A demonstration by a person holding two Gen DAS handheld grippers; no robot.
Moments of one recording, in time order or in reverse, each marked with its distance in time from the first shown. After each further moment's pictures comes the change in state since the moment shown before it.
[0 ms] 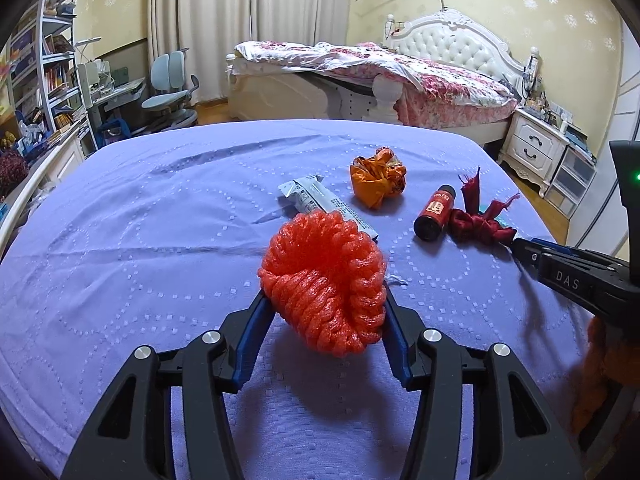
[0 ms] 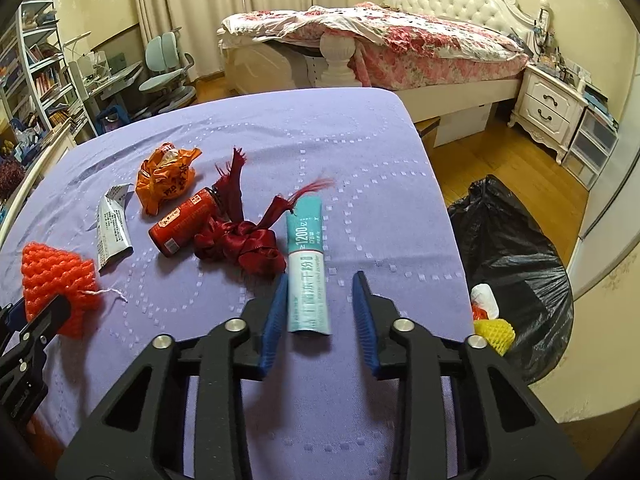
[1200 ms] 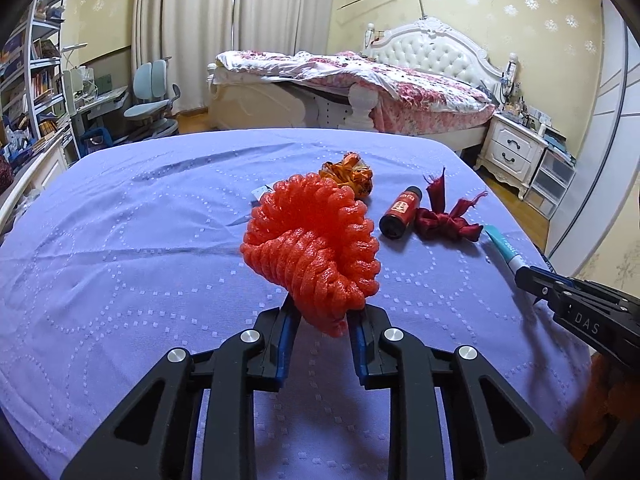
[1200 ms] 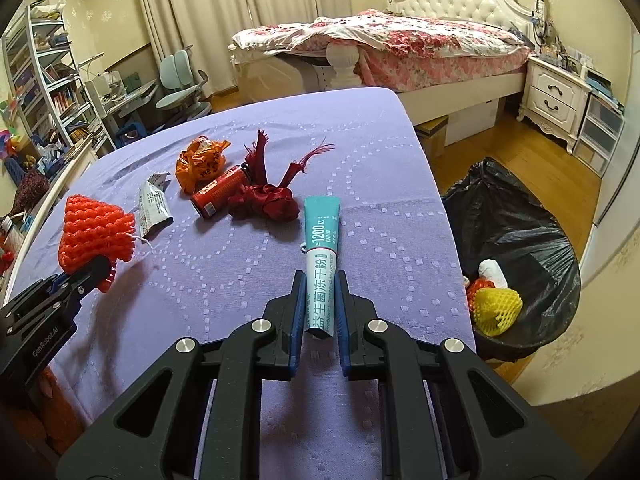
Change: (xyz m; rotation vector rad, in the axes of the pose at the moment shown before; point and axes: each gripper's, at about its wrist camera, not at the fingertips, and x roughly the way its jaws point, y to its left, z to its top) left arm -0.015 -0.010 -0.010 0.022 -0.041 -0.083; right arm -0.037 -0.012 -0.034 0.046 -0.045 0.085
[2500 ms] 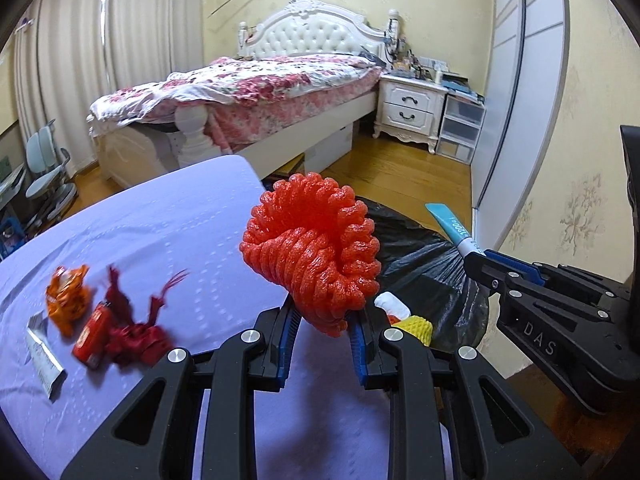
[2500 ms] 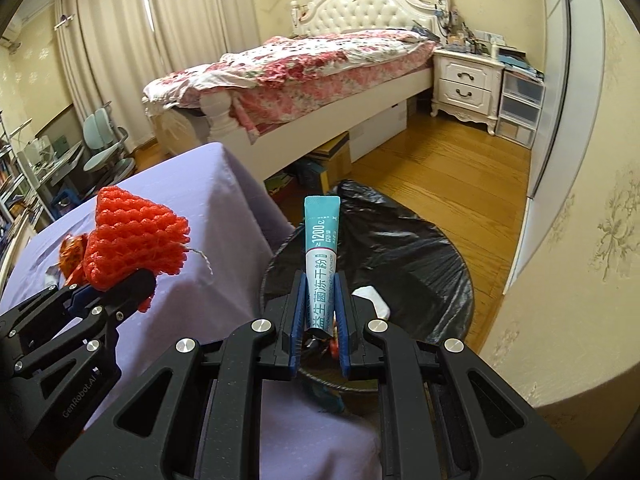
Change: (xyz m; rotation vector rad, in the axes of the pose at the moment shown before) left arm 0.075 -0.214 0.048 0.325 0.023 -0.251; right arm -0.022 -0.168 0.020 0.213 -0.103 -0.219
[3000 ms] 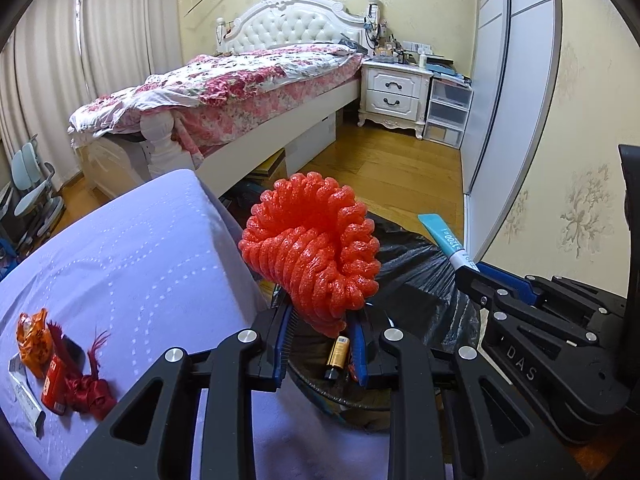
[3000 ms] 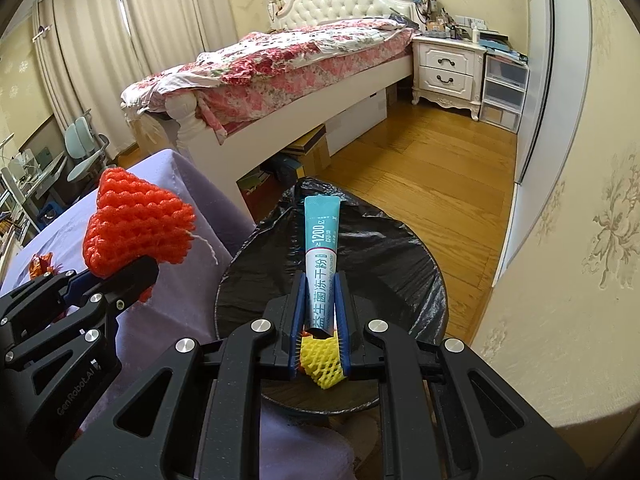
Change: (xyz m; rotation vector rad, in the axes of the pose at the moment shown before) left arm 0.032 -0.034 0.022 0.056 0.038 -0.022; right arm 0.022 -0.040 0.006 0.046 0.026 -0.029
